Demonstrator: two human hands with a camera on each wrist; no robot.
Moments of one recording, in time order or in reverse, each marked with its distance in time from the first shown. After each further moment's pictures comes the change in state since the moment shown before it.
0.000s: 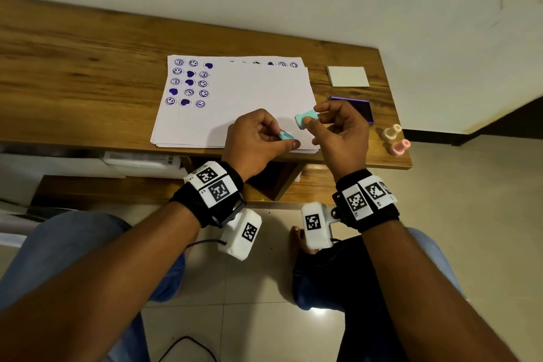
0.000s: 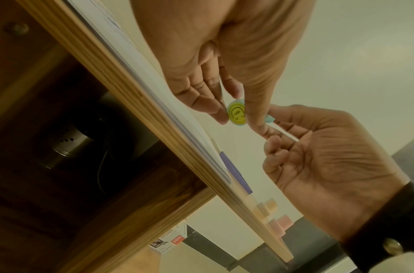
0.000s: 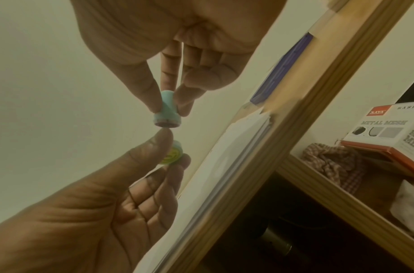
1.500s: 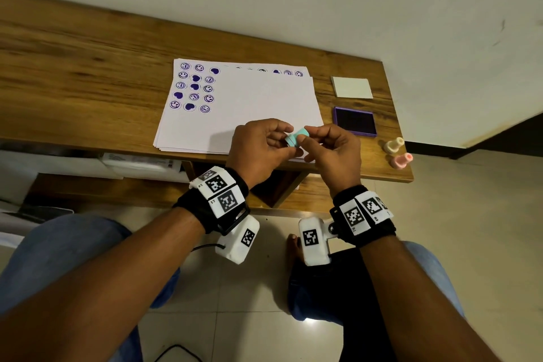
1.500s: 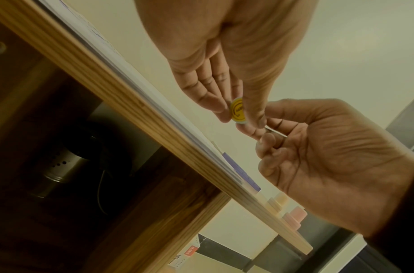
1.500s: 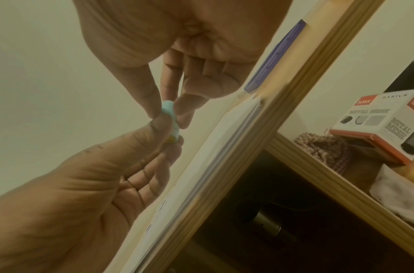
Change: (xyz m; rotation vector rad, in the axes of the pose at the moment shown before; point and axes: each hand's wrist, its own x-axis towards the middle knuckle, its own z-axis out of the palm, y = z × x) left_hand 0.003 0.004 -0.001 0.139 0.005 0.127; right_hand -0.005 0.006 0.008 0.092 -0.112 0.118
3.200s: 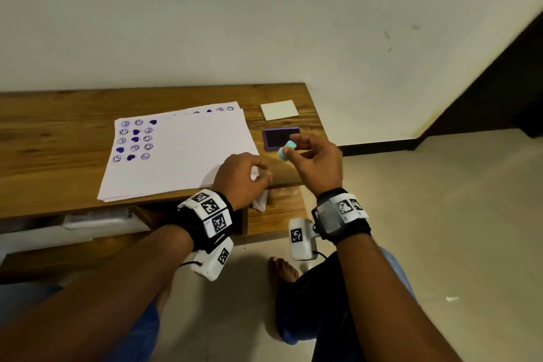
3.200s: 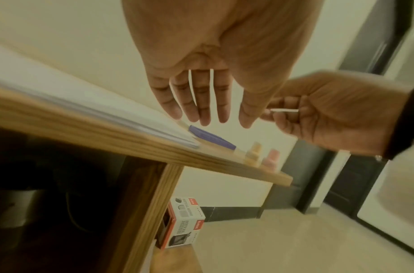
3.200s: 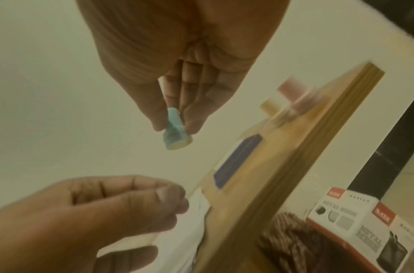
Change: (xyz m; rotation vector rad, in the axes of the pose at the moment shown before) left_hand 0.000 0.036 0.075 0.439 -0.206 0.107; right_hand 0.006 0.003 -0.102 -0.174 0.199 -0.128
